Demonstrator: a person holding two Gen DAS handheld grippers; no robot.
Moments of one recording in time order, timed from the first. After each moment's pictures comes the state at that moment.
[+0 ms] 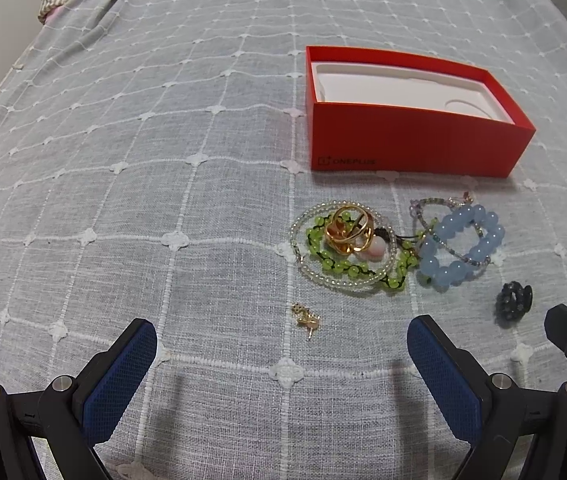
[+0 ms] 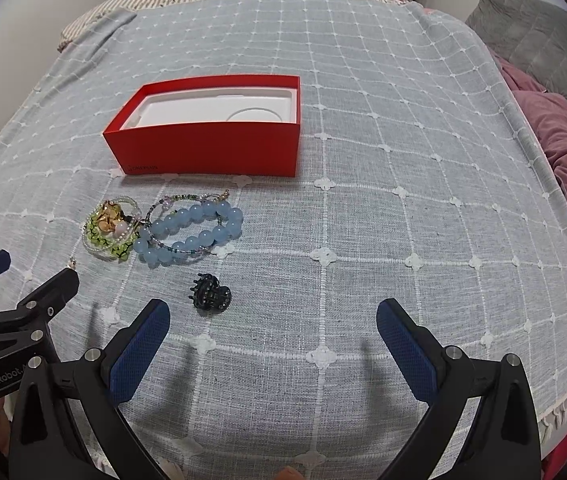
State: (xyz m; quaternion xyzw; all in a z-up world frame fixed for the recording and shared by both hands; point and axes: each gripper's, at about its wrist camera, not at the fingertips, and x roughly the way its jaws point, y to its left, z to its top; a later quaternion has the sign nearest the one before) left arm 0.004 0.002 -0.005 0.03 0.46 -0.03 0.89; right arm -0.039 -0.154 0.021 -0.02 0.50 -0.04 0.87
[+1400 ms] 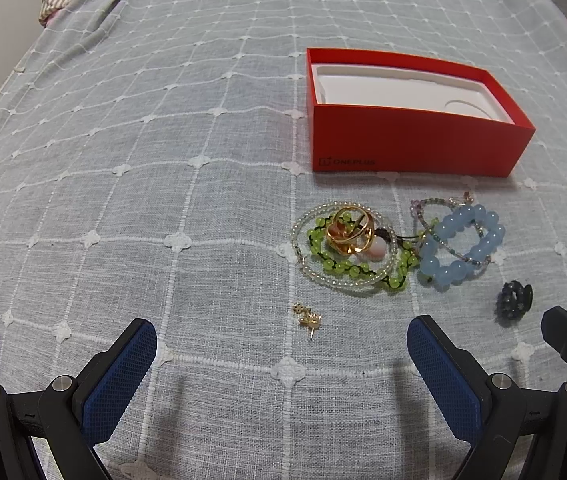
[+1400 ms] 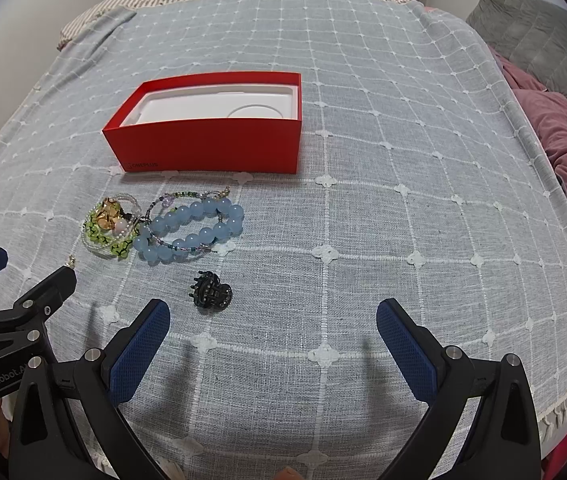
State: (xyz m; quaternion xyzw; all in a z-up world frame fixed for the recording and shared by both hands) left arm 0.004 0.002 -0.002 0.03 0.46 -0.03 0.89; right arm -0.039 -0.154 0.019 -0.02 0.50 -0.04 0.87
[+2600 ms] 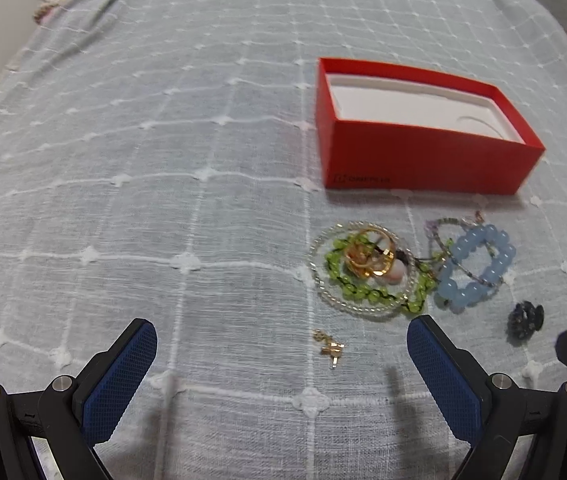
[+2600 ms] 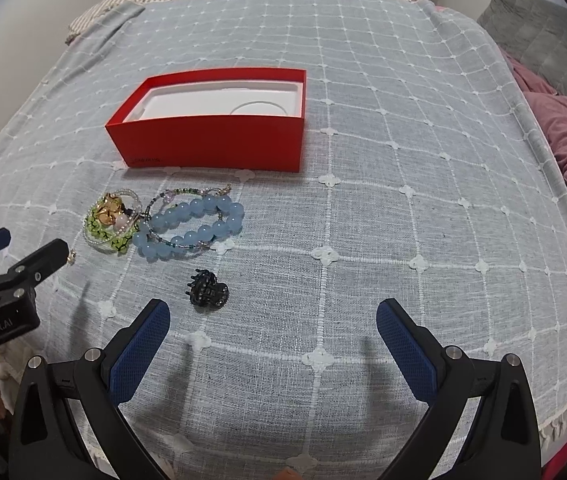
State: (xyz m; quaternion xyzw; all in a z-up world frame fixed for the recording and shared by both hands) left arm 0.020 0.021 -0.004 0.01 0.46 -0.06 0.89; right arm -0.035 -0.162 0.015 -0.03 0.51 -0.01 0.86
